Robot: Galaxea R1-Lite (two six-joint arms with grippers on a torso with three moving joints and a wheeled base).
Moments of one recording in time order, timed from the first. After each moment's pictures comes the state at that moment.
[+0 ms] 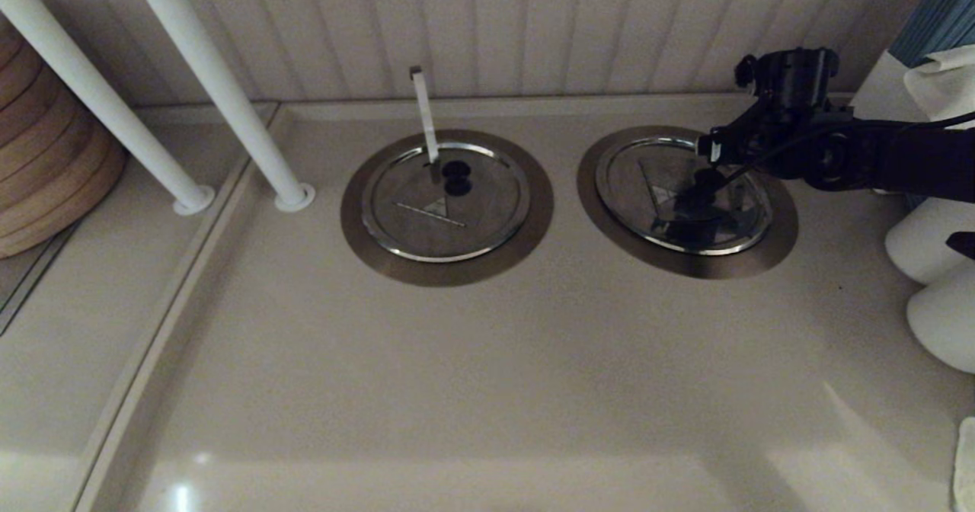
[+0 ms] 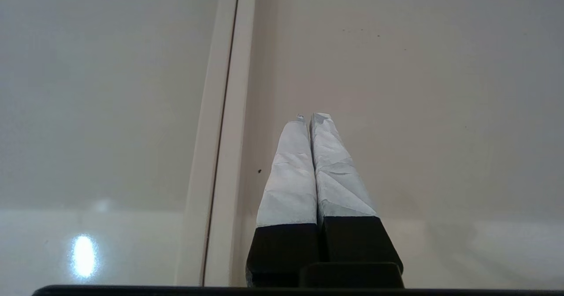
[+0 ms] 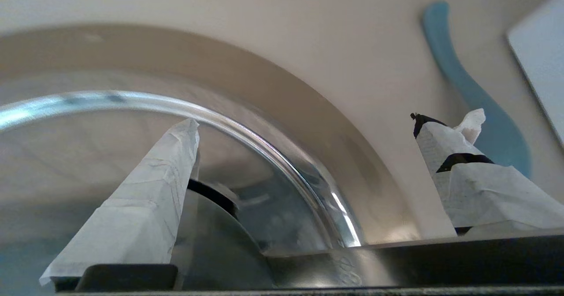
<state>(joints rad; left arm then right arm) 0.00 0.00 0.00 0.00 0.00 -0.03 0.08 2.18 -1.95 -0.05 -0.44 -0.04</state>
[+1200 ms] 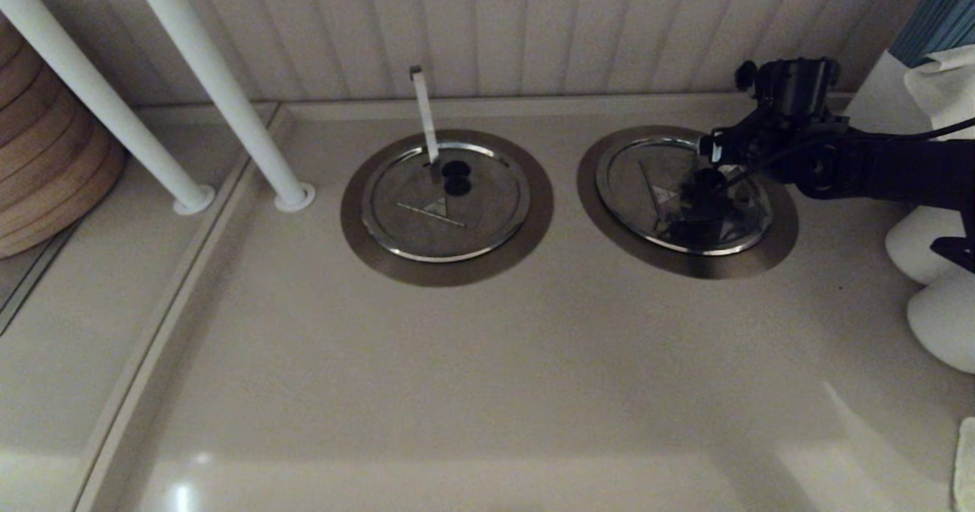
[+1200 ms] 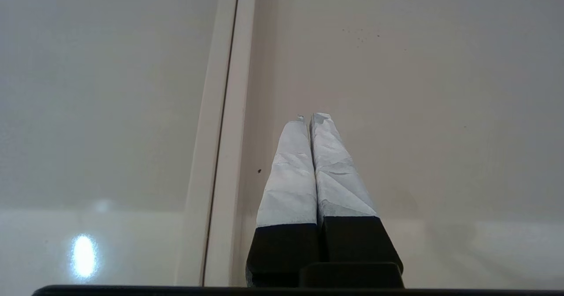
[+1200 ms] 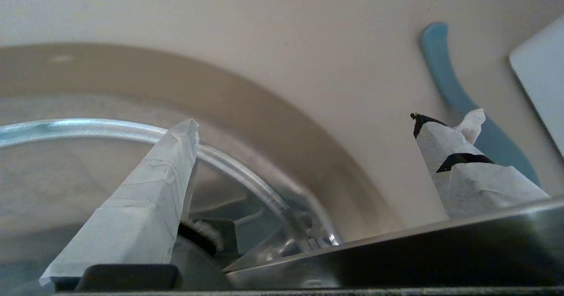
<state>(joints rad) 0.00 0.00 0.00 0.00 0.00 -0.03 0.05 2.22 -1.97 -0.13 -0.41 -0.08</state>
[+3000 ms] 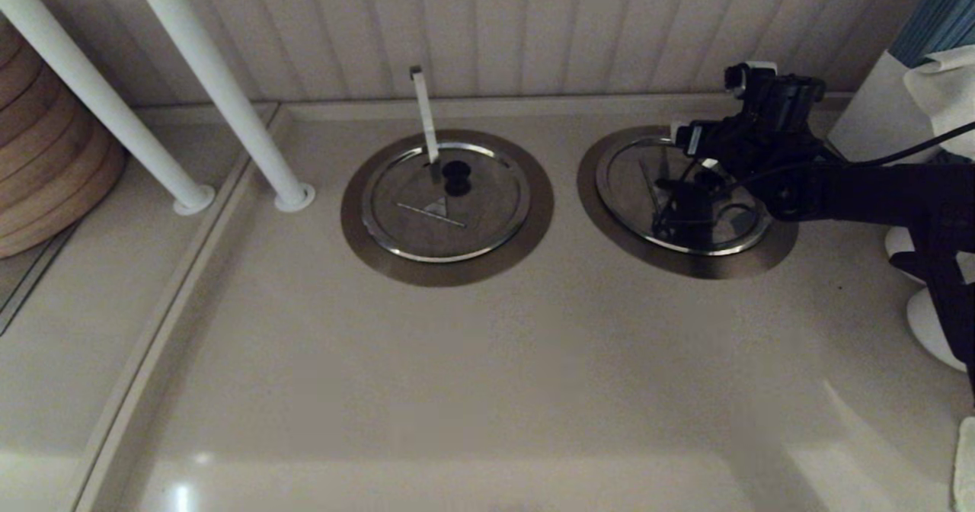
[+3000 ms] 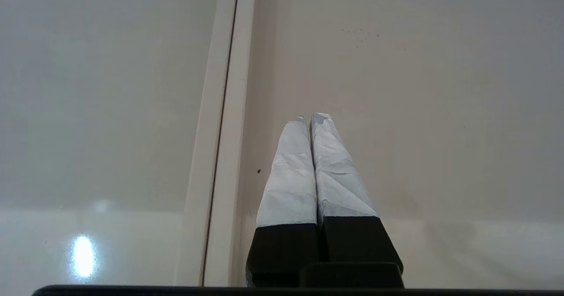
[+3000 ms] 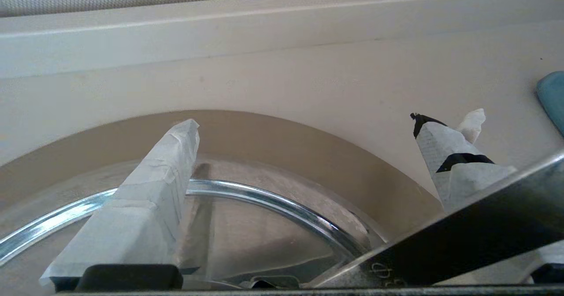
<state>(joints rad) 0.00 0.00 0.00 0.00 0.00 -0.03 0.06 2.31 -1.97 -0.42 -0.24 0.00</state>
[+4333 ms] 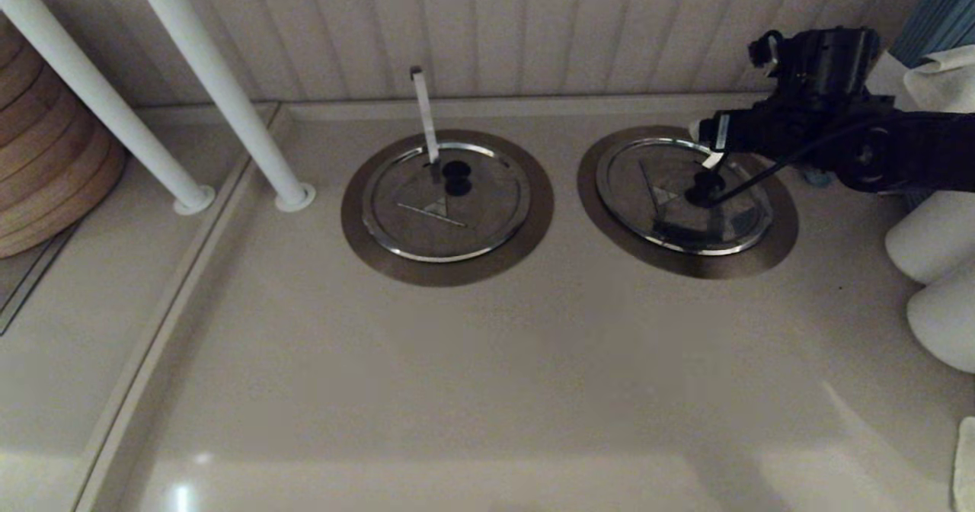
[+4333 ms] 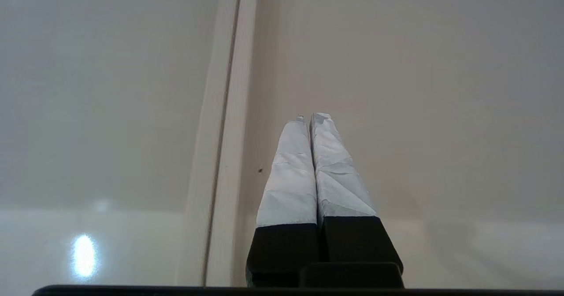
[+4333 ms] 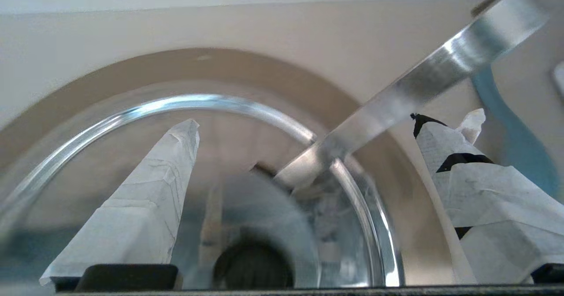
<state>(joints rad) 0.00 0.00 0.00 0.00 0.00 -0.03 0.09 2.03 -1.77 -0.16 -0.25 -0.03</state>
